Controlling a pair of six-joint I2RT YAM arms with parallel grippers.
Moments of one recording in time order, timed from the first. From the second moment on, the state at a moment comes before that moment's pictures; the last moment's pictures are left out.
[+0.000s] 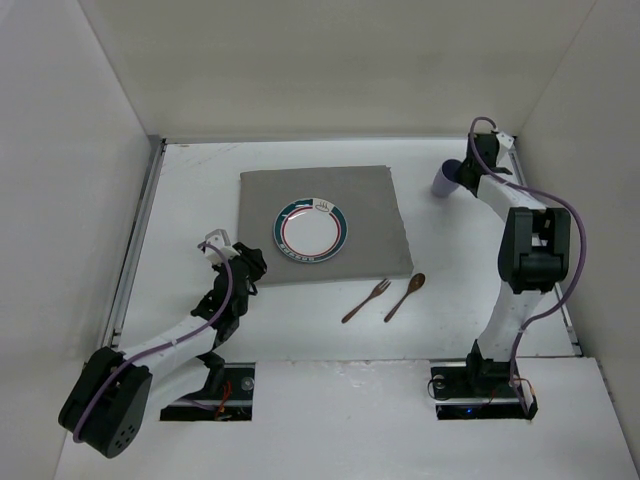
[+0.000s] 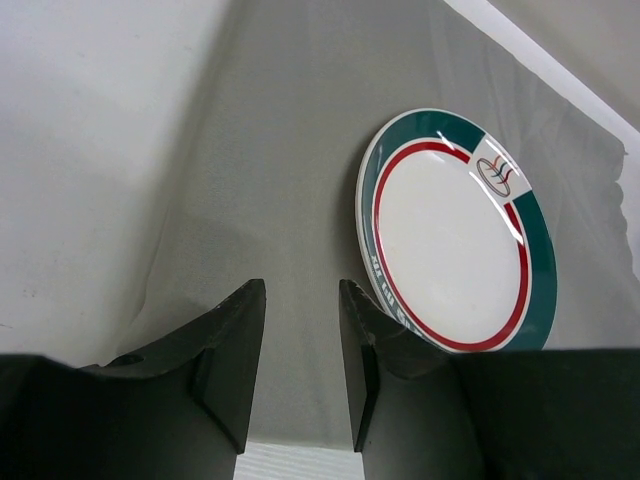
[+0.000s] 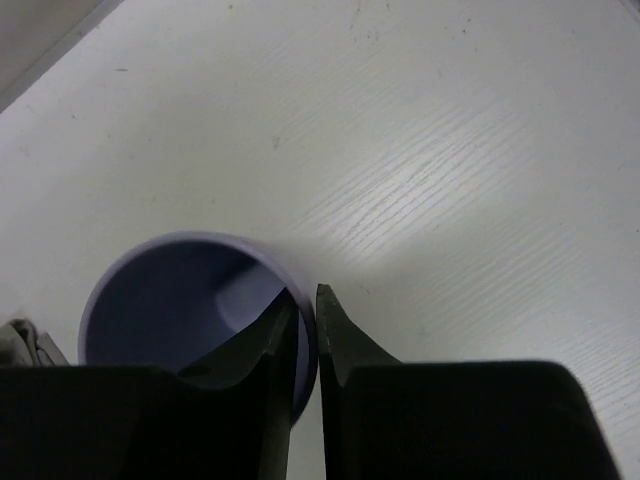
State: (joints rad) left arm -0.51 0.97 0.17 0.46 -0.53 -0.71; right arm -0.03 1.95 1.45 -0.17 0.33 0.50
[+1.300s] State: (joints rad) left arm -0.52 1.00 0.18 0.47 -0.53 -0.70; right arm 0.38 2.12 1.76 -0.34 0.28 0.33
